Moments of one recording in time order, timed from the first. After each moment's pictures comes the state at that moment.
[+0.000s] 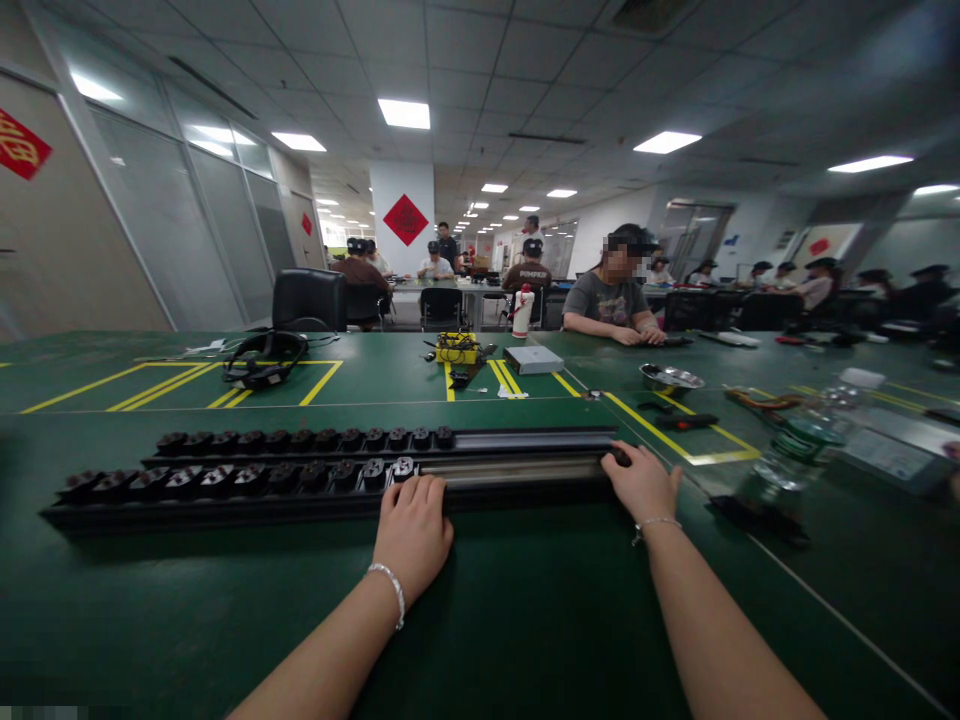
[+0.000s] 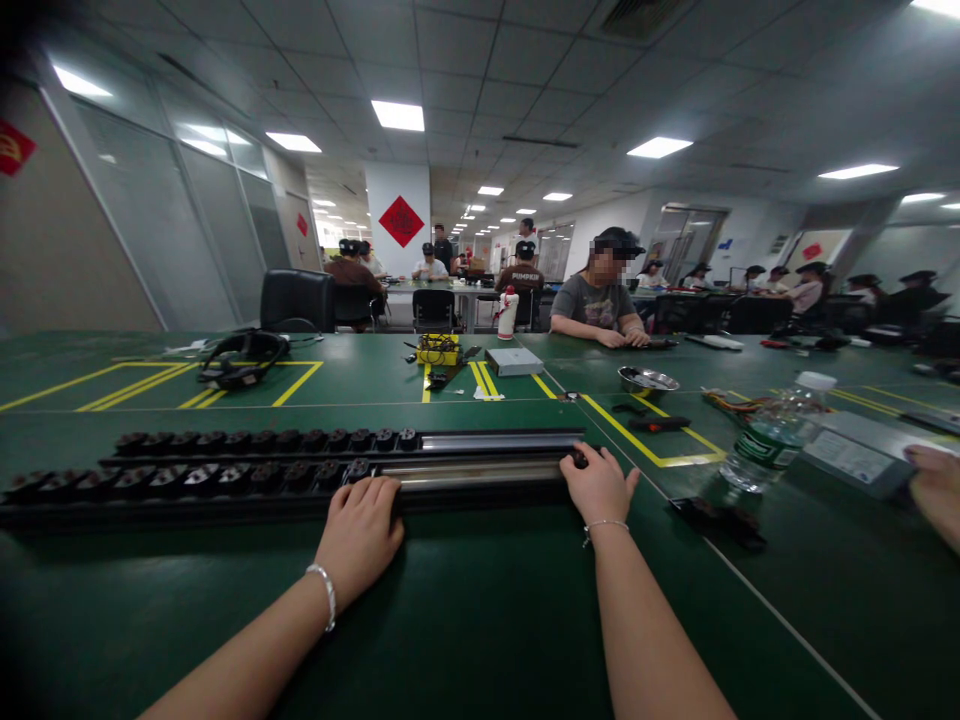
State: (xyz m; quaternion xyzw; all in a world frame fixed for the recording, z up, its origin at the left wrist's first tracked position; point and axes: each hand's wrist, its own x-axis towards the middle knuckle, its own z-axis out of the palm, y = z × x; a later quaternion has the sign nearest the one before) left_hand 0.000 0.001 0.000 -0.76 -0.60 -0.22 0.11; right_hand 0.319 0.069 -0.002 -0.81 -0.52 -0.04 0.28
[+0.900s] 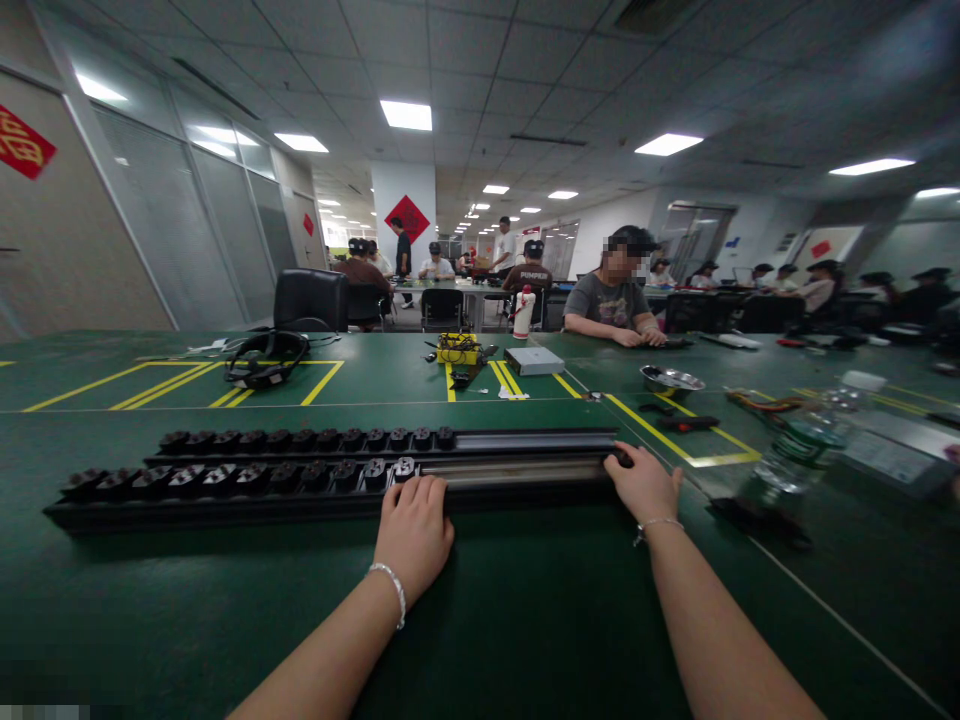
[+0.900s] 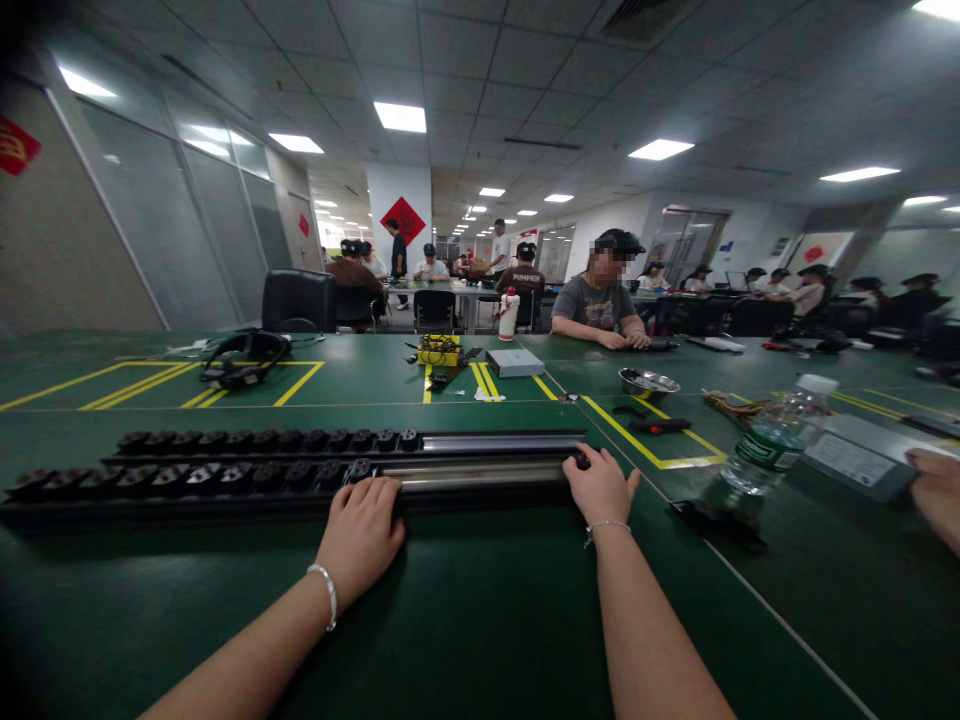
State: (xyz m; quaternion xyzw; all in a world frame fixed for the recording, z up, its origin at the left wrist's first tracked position) left_hand 0.000 0.000 0.002 -0.76 -0.60 -0.21 0.10; right_hand 0.319 0.070 -0.001 -0.81 -0.51 -0.02 0.29
